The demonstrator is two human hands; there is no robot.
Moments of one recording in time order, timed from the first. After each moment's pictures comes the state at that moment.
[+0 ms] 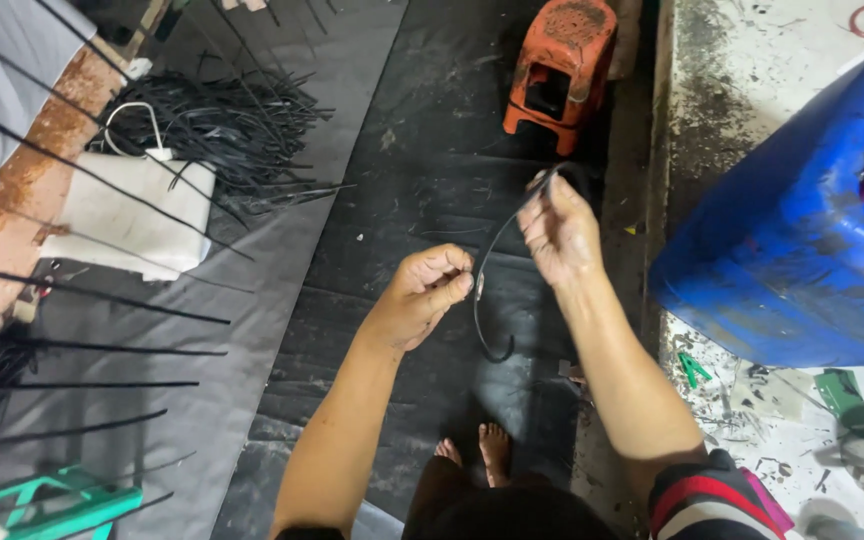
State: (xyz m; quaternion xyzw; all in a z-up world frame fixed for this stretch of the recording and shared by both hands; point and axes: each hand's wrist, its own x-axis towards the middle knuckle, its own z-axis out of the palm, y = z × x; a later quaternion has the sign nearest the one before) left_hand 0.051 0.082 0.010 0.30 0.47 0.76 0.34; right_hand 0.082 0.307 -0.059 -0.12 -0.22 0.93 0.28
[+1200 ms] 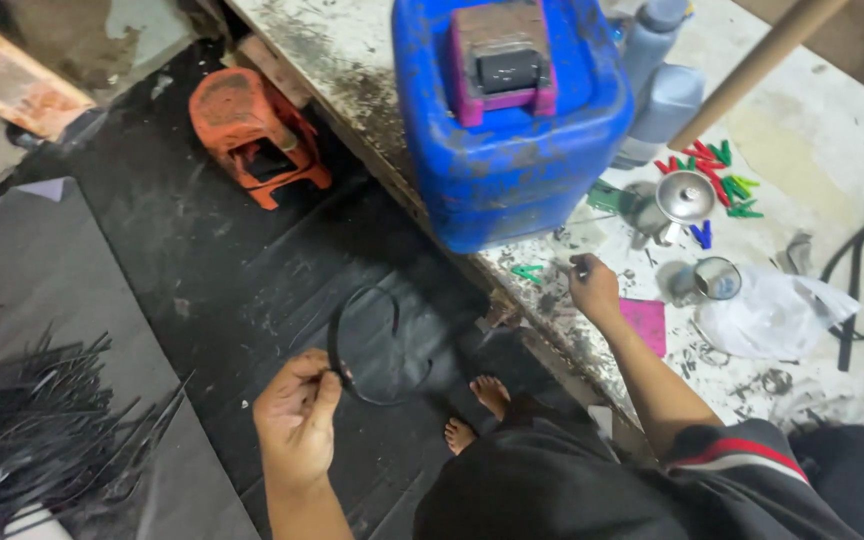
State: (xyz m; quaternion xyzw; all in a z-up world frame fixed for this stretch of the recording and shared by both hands) left_hand 0.041 0.126 0.004 0.44 0.50 0.65 0.36; right_hand 0.447 0.366 -0.284 -0.70 -0.63 0.24 0.24
